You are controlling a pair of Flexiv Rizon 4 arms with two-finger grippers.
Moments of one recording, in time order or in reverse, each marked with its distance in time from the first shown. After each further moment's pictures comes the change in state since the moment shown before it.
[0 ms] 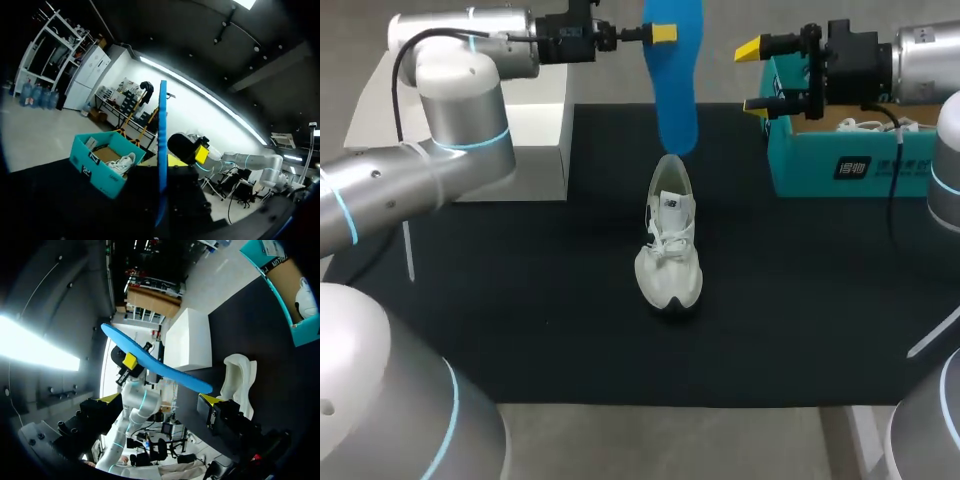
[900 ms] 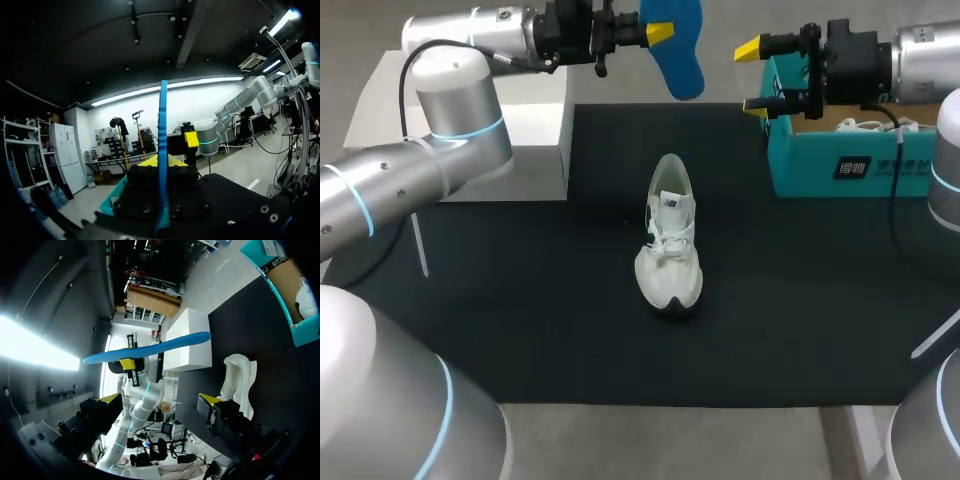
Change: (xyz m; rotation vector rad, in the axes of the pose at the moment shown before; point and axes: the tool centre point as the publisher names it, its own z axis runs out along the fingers) left arm 0.007 -0.014 -0.001 0.079 0.182 0.772; right arm 0.000 0.000 0.001 0.001 -0.001 0.001
